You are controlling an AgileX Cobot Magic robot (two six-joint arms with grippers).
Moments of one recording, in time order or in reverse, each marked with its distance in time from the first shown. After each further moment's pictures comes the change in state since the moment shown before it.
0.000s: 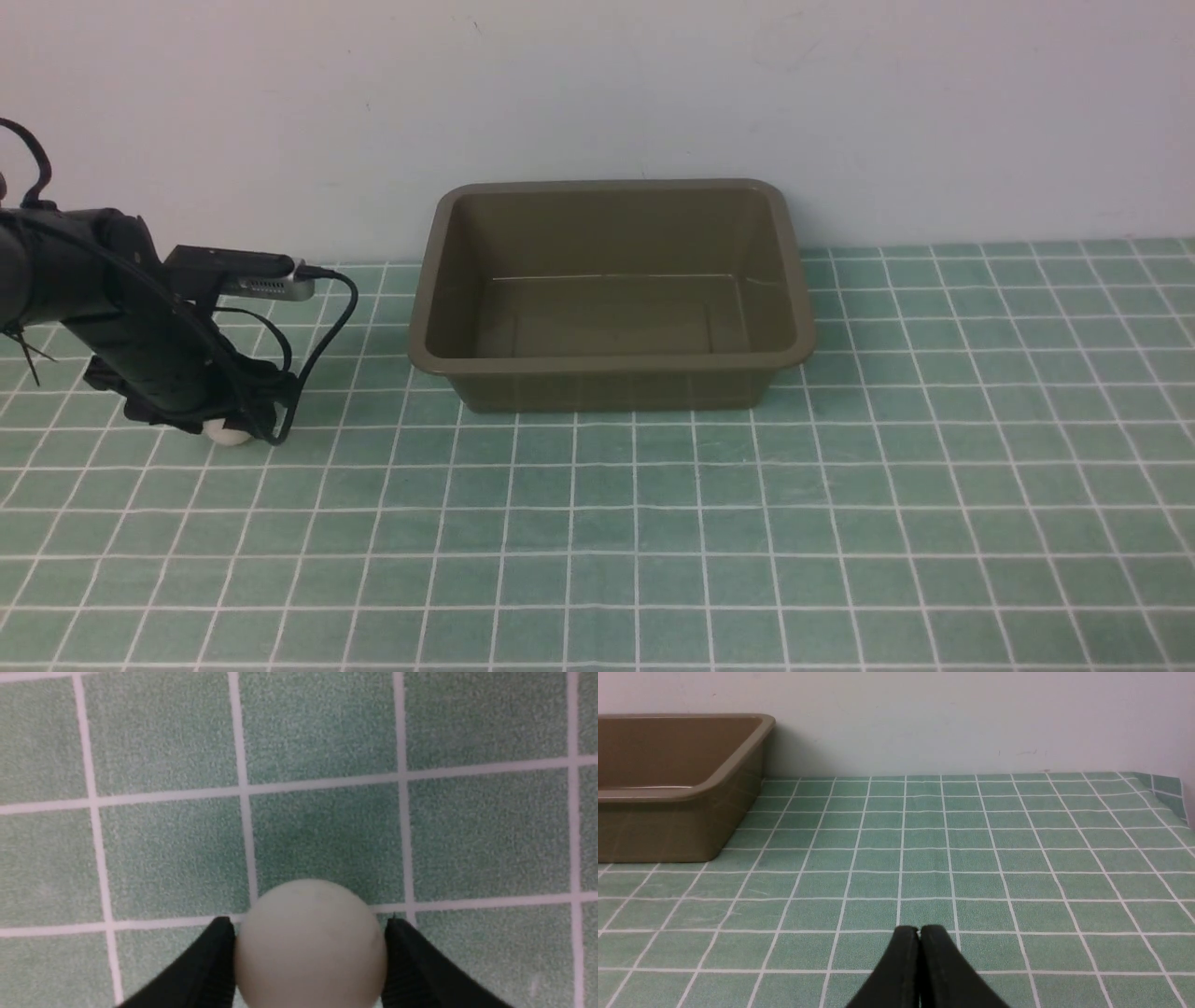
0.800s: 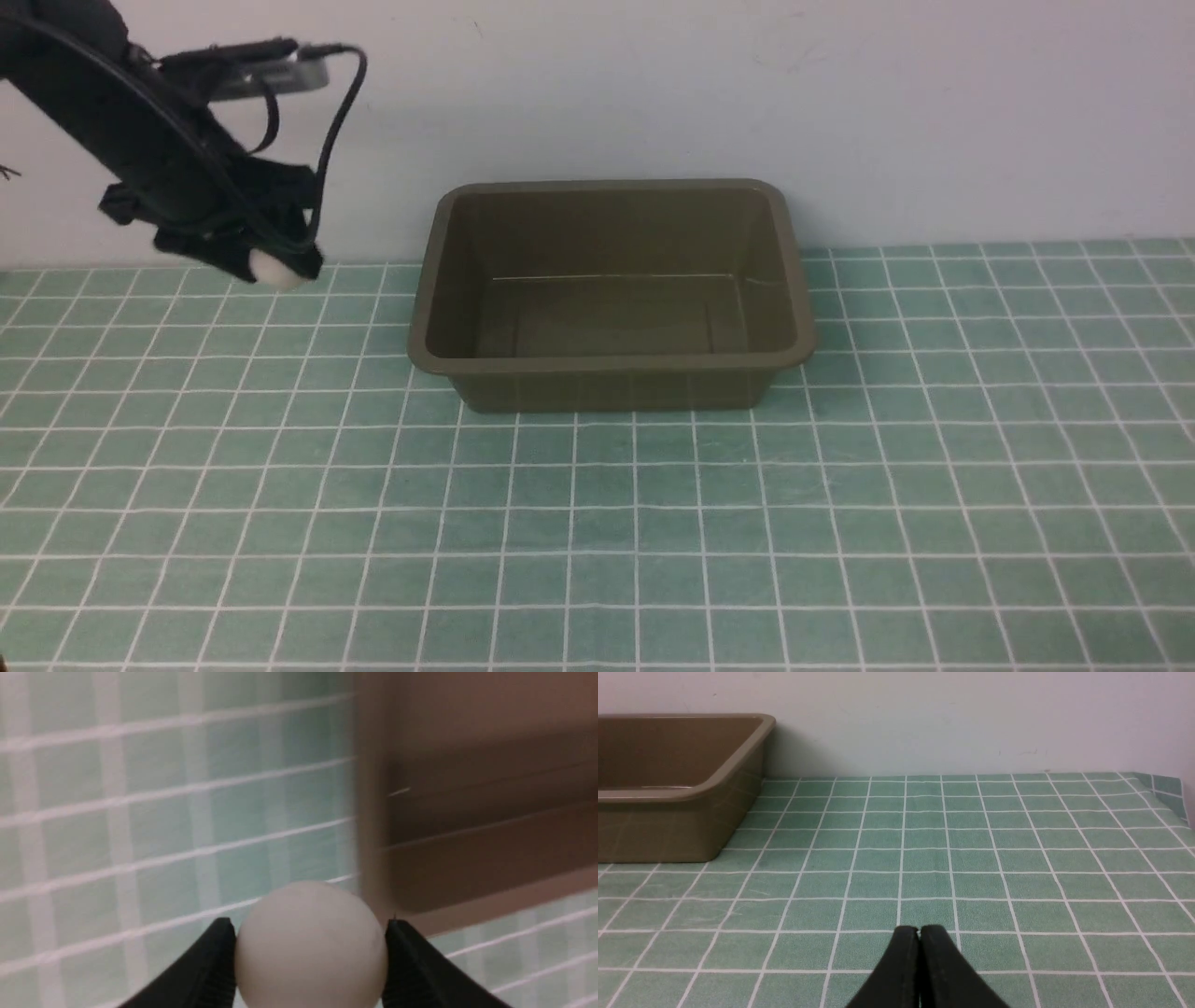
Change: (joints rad) right arm 0.000 0.000 0.000 0.000 0.000 0.000; left arm -0.051 -0.035 -0.550 -0.305 0.634 0.064
